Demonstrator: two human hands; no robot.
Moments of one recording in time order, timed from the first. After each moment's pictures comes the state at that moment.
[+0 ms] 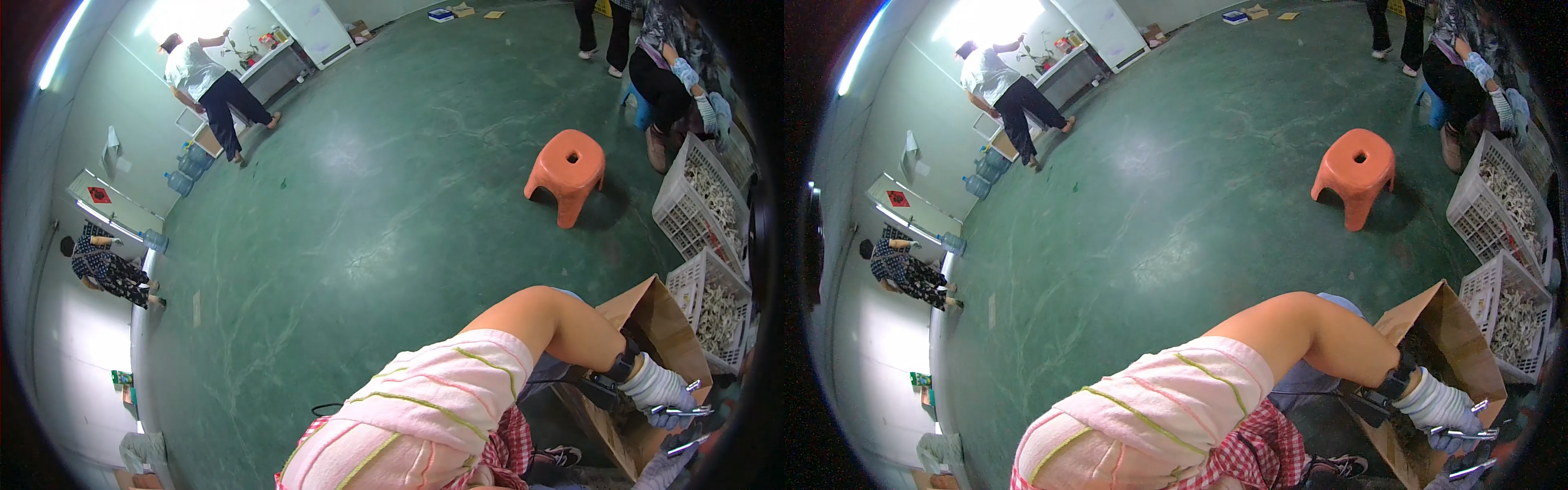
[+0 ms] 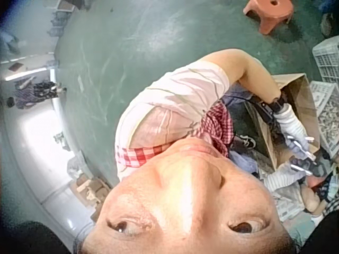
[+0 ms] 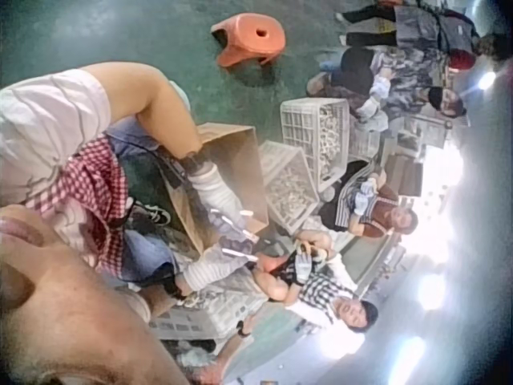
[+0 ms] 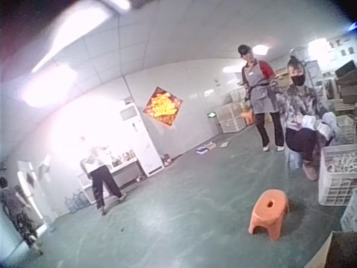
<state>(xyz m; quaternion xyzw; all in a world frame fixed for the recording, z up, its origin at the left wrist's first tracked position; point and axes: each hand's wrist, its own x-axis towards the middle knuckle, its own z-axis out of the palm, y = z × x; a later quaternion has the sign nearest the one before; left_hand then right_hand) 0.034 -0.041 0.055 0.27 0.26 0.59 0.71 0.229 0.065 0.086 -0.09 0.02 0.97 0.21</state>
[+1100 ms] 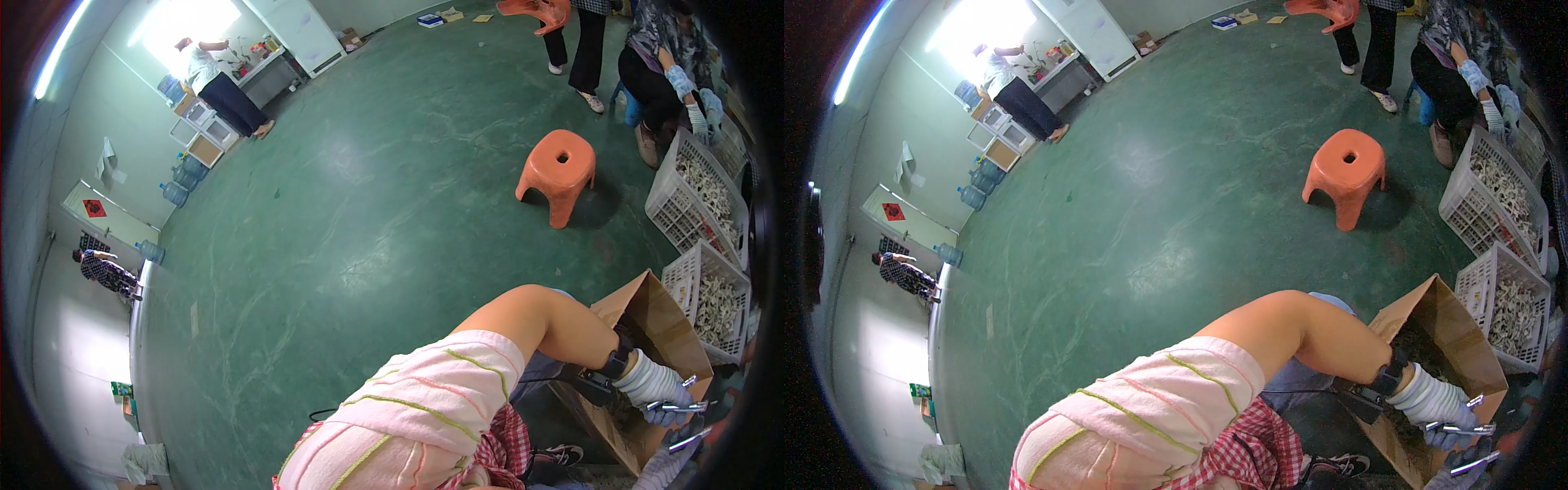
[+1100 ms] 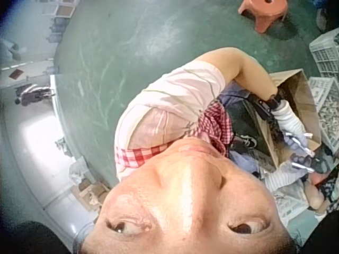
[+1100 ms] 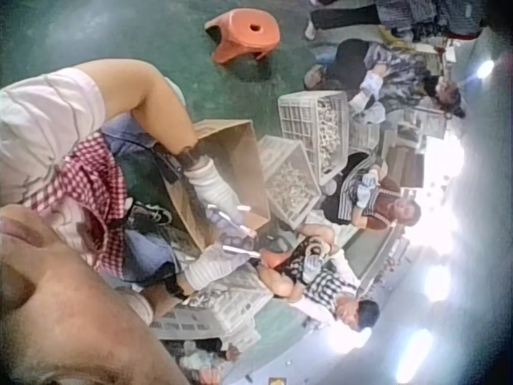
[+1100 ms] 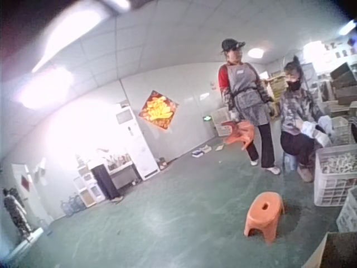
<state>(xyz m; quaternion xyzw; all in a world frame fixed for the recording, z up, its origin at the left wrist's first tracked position) 0.041 -0.036 0.051 0.27 0.22 0.57 0.74 0.200 0.053 0.075 -0.50 -0.41 0.61 0.46</state>
